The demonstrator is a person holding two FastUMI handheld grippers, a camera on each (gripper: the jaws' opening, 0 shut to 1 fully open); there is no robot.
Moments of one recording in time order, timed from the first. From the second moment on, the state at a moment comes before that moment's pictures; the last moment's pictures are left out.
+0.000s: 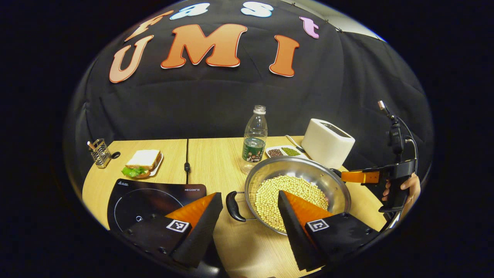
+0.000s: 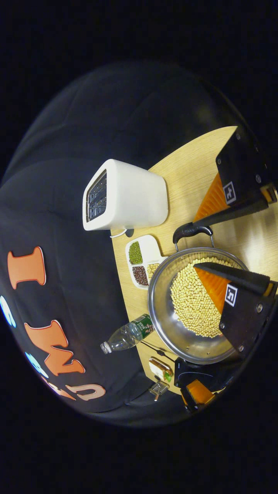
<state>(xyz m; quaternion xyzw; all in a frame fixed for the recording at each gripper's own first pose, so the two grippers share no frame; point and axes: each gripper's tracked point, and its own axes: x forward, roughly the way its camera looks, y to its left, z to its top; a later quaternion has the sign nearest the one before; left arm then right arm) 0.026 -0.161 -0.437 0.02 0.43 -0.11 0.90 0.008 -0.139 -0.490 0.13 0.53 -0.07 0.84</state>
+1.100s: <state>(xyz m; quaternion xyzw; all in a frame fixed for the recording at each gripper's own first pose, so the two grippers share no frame) 0.045 -0.151 -0.556 0.07 0.50 -0.05 0.86 0.021 -0.139 -0.550 0.03 0.57 -0.06 0.82</state>
